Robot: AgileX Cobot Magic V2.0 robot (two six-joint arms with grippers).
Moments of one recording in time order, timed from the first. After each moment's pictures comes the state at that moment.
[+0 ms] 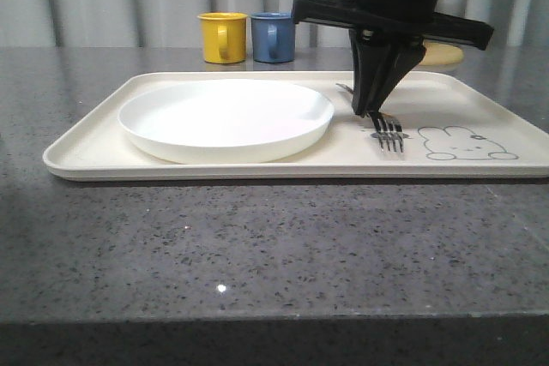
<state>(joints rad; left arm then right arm) -0.62 0.90 -0.94 0.00 0.93 0.04 0.40 1.88 -1.62 0.11 1.09 0.41</state>
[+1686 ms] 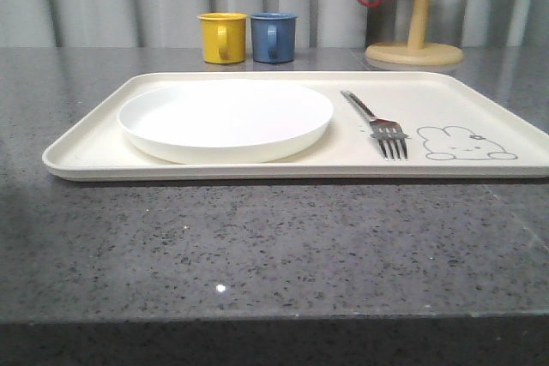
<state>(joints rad) -0.62 0.90 -0.94 0.00 0.91 0.04 -0.17 1.62 -1.24 0.06 1.08 -0.08</state>
